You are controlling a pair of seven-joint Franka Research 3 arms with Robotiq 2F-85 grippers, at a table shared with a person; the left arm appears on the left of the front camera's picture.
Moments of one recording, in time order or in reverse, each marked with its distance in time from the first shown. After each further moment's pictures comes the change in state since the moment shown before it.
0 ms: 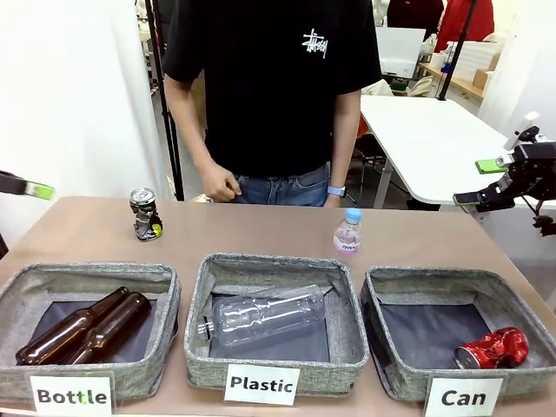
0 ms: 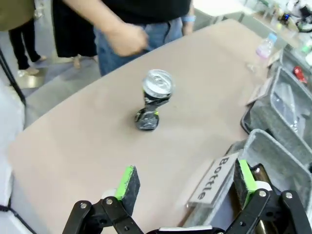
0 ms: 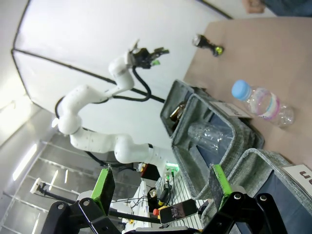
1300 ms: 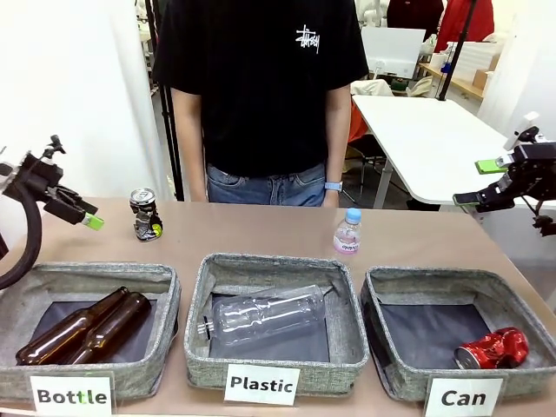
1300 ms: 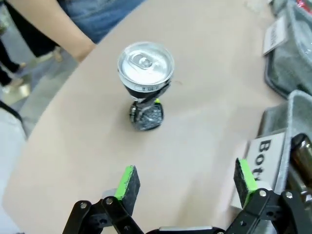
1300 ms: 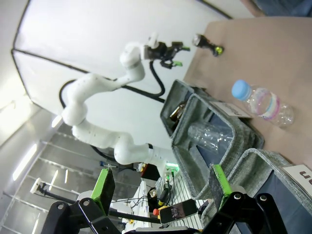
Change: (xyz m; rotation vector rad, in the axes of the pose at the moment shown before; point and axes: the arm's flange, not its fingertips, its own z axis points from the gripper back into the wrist) left arm 0.013 0.039 -0.092 -0.057 0.243 -0.260; right arm 0.000 0.000 0.000 0.000 0.000 0.000
